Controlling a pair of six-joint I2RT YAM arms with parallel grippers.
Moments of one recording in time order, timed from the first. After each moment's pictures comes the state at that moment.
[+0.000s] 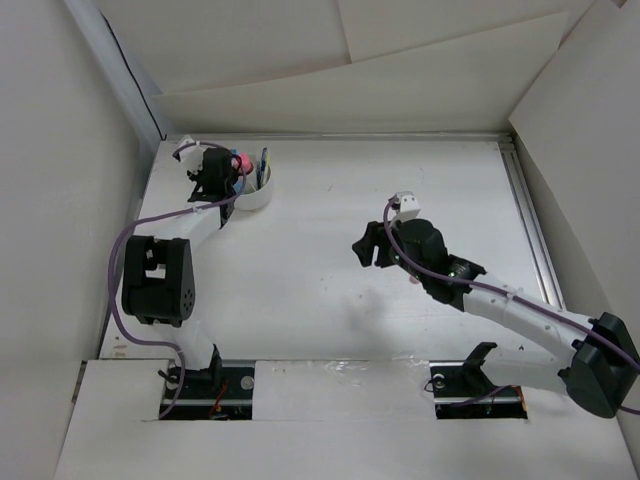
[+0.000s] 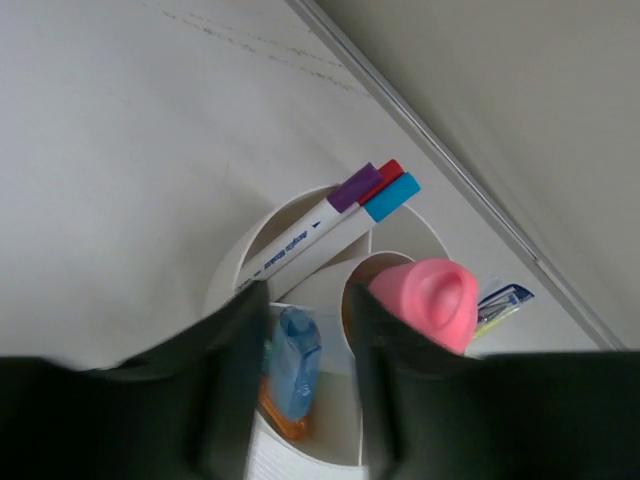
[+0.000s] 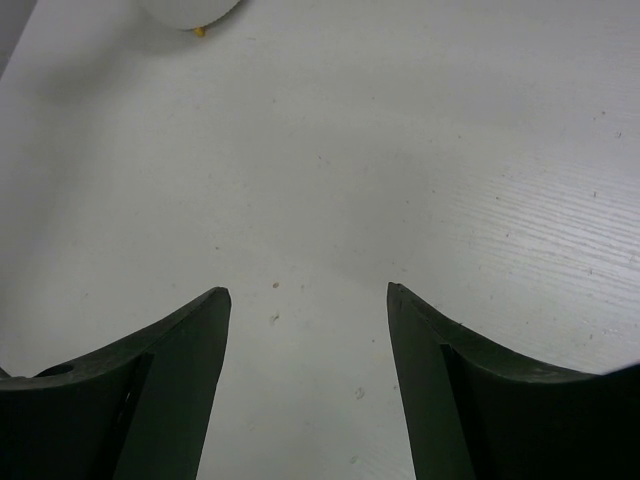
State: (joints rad) left arm -0.12 1.70 1.11 0.18 -0.47 -0.76; right arm 0.77 1.13 0.74 -0.01 0.18 0.46
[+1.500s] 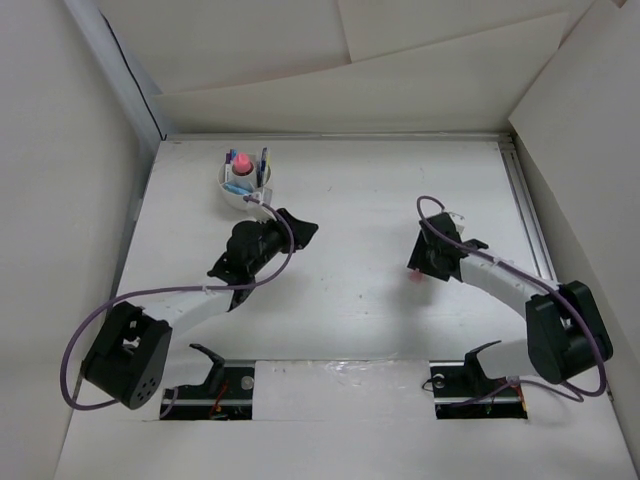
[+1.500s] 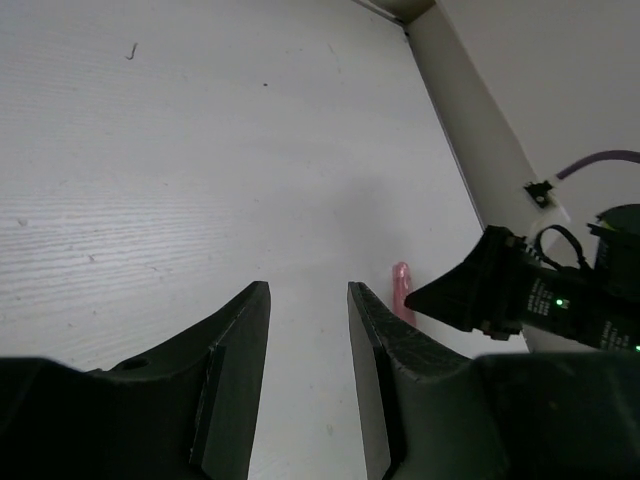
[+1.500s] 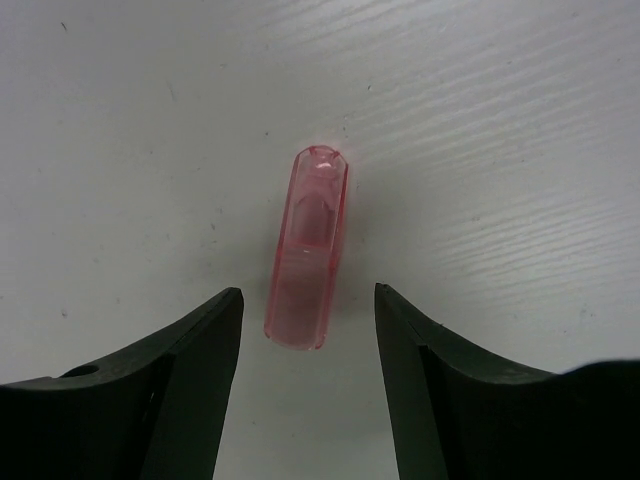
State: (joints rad) left arm -0.52 1.25 0.50 0.58 0.10 -0.74; right arm 0.37 1.35 0.71 -0.39 0.26 0.68
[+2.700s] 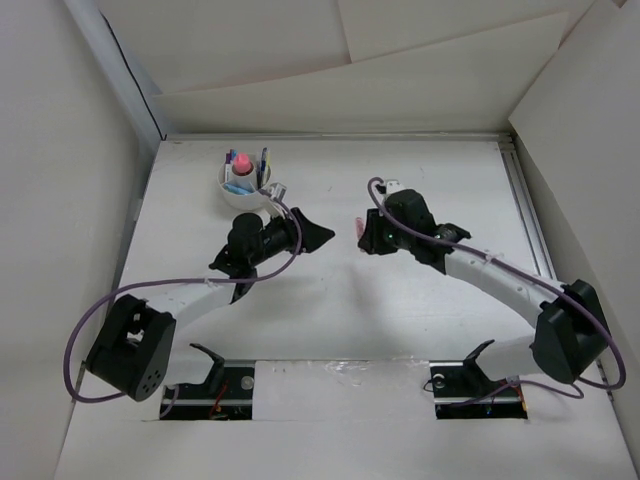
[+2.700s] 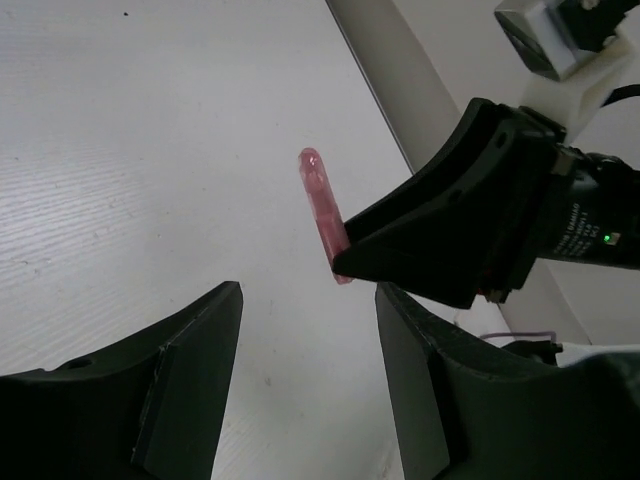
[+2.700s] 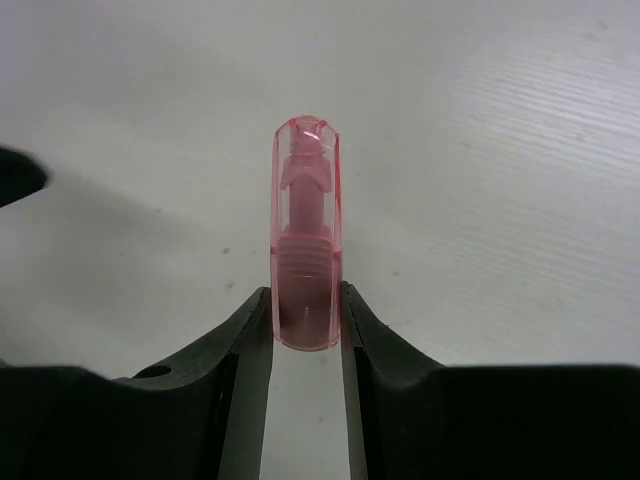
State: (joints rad) left arm -0.50 1.28 0.54 0.60 0.40 -0.76; right arm 0.60 1.37 0.97 -0.32 0.00 0.45
